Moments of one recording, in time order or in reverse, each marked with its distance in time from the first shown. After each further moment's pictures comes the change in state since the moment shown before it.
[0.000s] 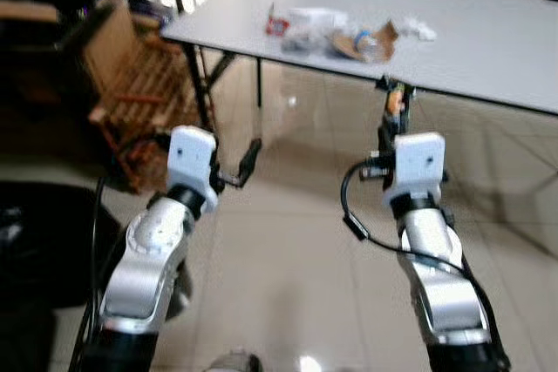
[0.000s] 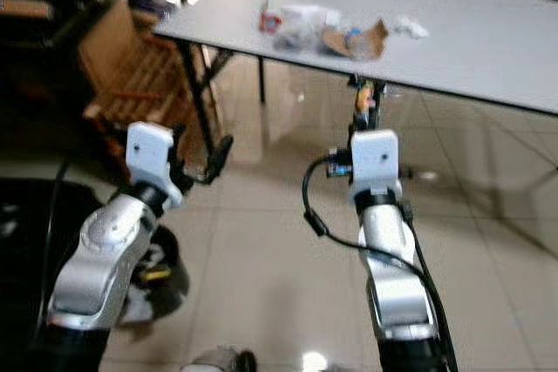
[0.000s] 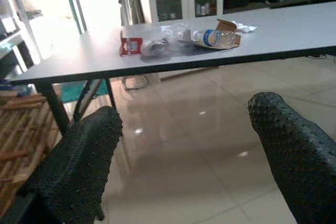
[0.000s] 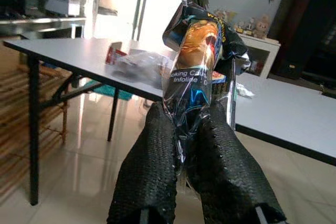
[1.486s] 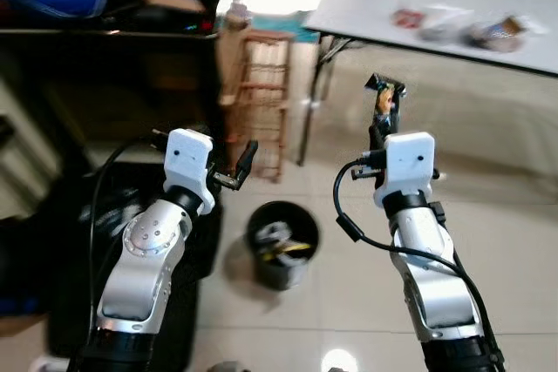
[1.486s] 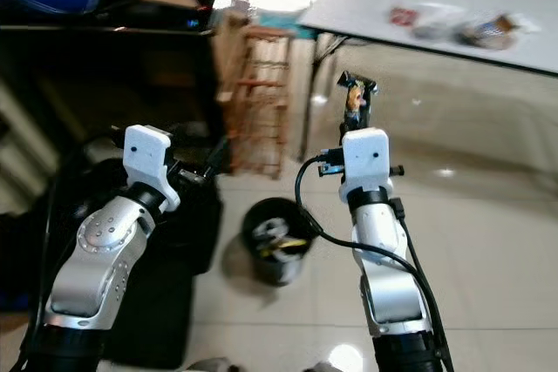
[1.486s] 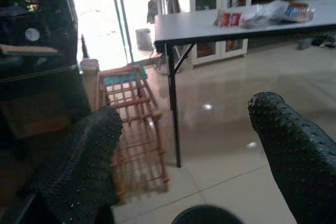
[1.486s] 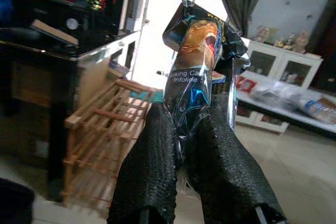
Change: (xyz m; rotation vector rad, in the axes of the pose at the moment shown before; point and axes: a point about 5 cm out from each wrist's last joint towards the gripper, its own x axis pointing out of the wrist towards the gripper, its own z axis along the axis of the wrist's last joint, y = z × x) left arm -0.001 0.000 -0.003 0.002 0.010 -0.006; right arm 0.004 0.008 0.000 0.004 -0.011 0.025
